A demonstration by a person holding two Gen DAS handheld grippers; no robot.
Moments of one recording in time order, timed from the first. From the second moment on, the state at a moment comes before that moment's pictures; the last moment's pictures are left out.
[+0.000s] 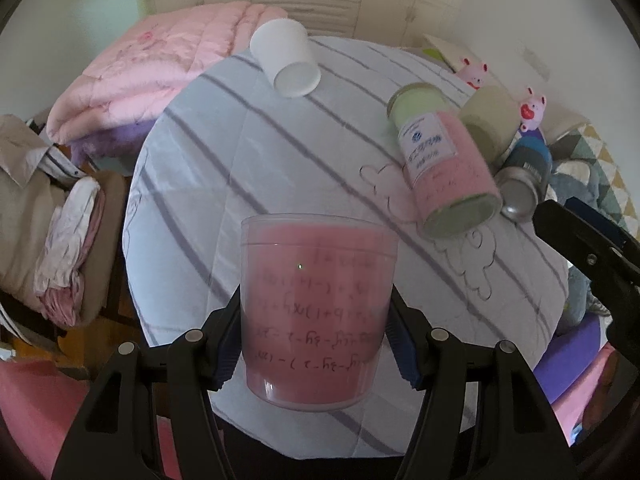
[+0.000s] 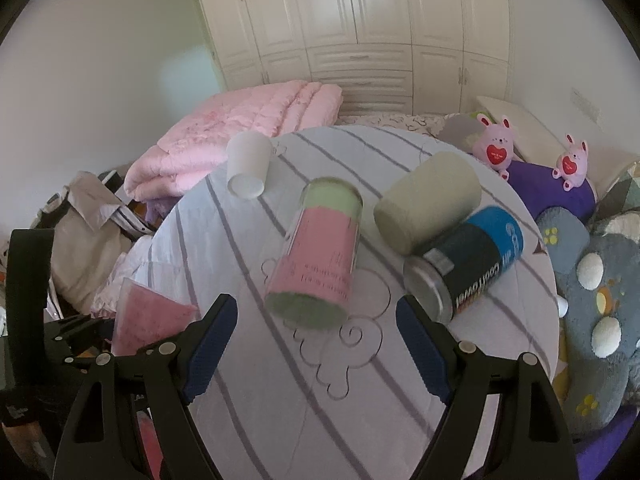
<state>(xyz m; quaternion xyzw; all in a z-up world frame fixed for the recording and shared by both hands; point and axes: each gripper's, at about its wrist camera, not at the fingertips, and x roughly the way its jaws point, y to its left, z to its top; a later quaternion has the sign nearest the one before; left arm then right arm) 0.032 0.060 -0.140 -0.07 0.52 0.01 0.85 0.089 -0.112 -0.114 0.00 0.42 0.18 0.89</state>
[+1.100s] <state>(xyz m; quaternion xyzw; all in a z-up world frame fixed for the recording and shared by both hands) -0.004 0.074 -0.144 -0.08 0.49 -0.06 0.86 0.073 -0.079 -0.131 0.09 0.50 0.23 0.83</state>
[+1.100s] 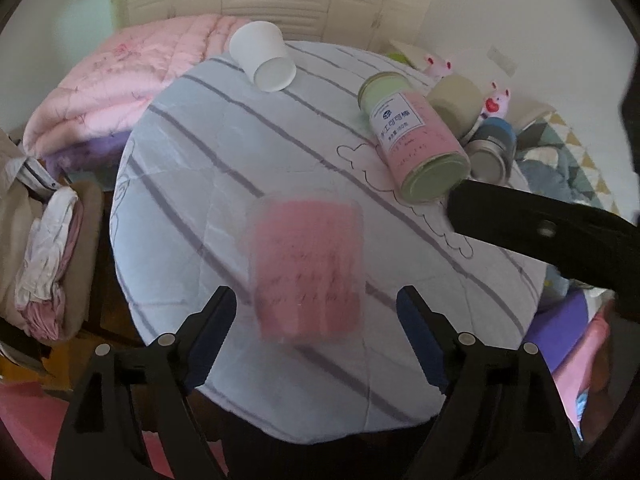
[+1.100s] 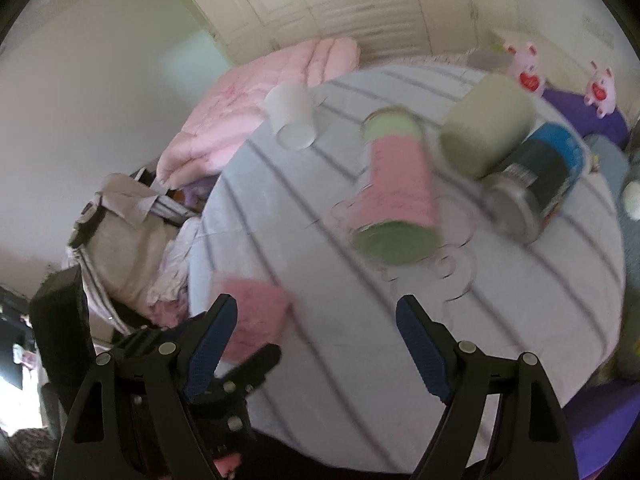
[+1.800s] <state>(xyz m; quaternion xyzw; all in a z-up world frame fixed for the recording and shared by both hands) -0.006 0.098 -0.162 -0.11 0.51 -0.11 0.85 0.107 -0.011 -0.201 0.18 0.62 0.28 0.71</state>
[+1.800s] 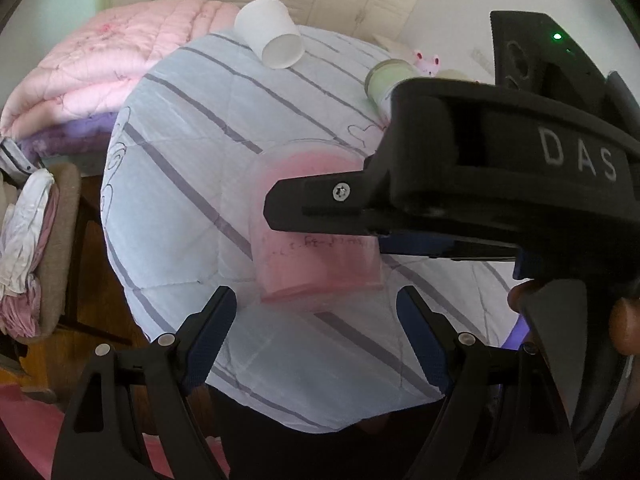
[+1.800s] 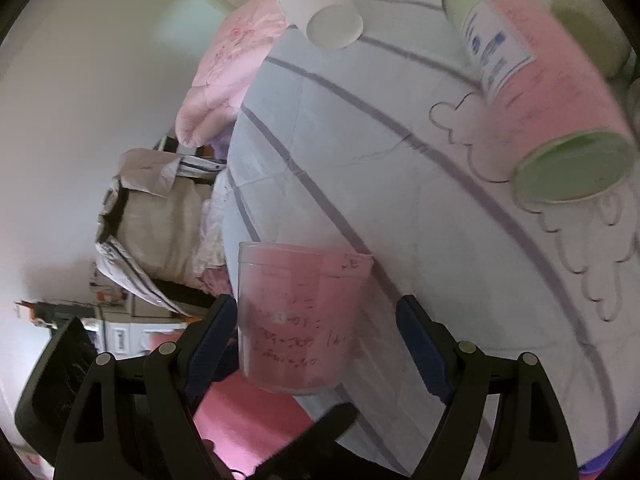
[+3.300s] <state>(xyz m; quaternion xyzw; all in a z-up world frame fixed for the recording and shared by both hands) 0.025 0.040 -0.174 -0.03 0.52 -0.12 0.85 0.078 -0.066 -0.174 0.02 0.38 0.29 0.88</state>
